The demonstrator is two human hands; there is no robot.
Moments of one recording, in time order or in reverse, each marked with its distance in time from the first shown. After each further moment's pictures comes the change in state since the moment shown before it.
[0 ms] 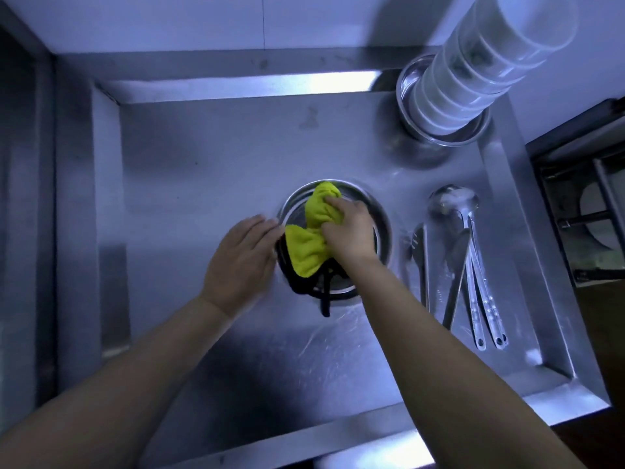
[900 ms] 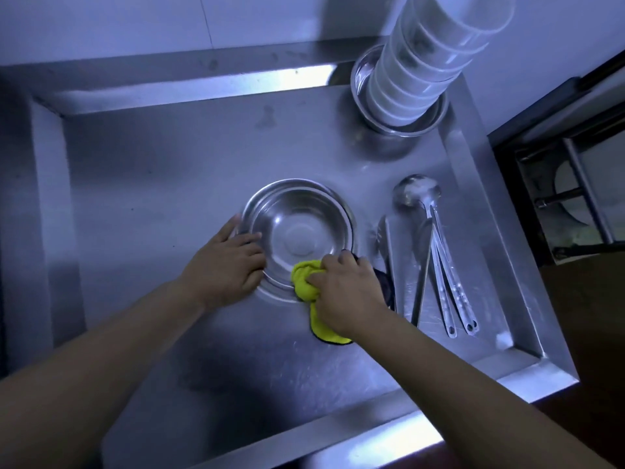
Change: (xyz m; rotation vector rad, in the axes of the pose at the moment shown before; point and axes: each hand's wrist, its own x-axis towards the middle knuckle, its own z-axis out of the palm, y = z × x) left_hand 0.027 0.004 0.017 0.167 -0.360 0.313; right_hand -0.071 0.045 -0.051 -0.943 -0.342 -0.397
